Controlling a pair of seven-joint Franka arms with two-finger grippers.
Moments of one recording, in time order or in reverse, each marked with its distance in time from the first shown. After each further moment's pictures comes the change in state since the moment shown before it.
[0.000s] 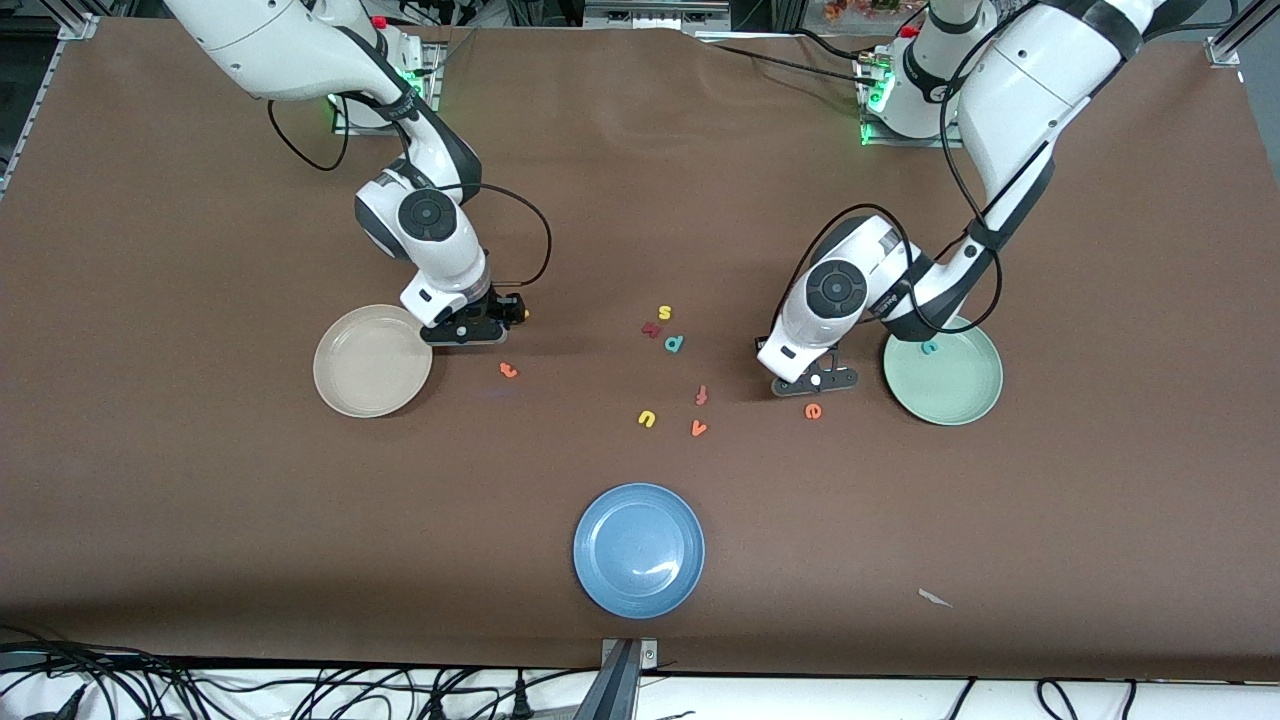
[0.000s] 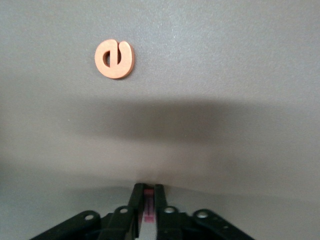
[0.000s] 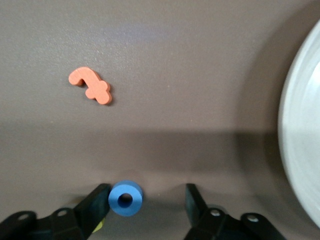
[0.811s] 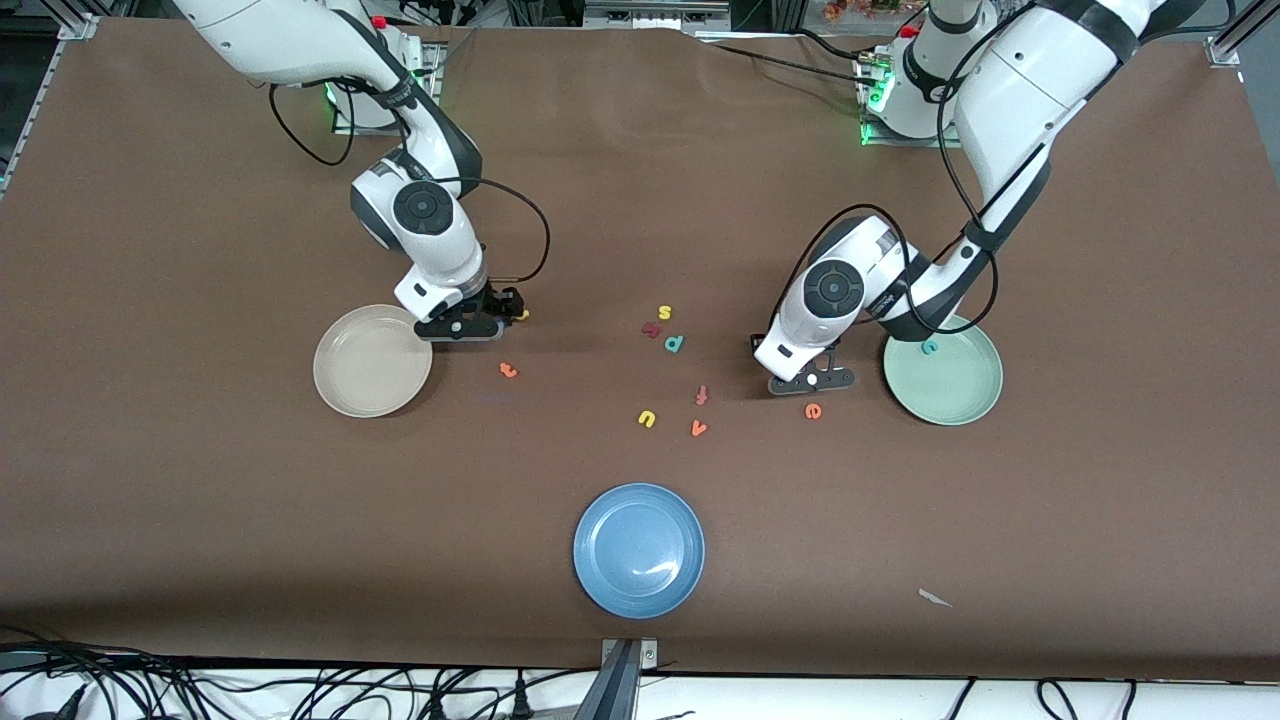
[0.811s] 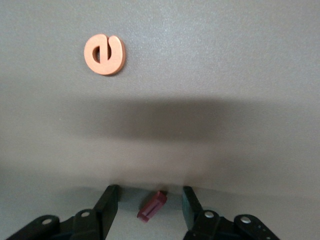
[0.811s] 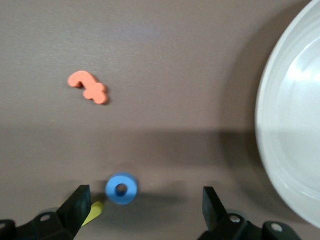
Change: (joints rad) left arm -0.005 0.007 0.001 -0.002 0.000 0.011 0.019; right arm -0.003 -0.037 0.001 -0.008 0.034 -0.044 -0.023
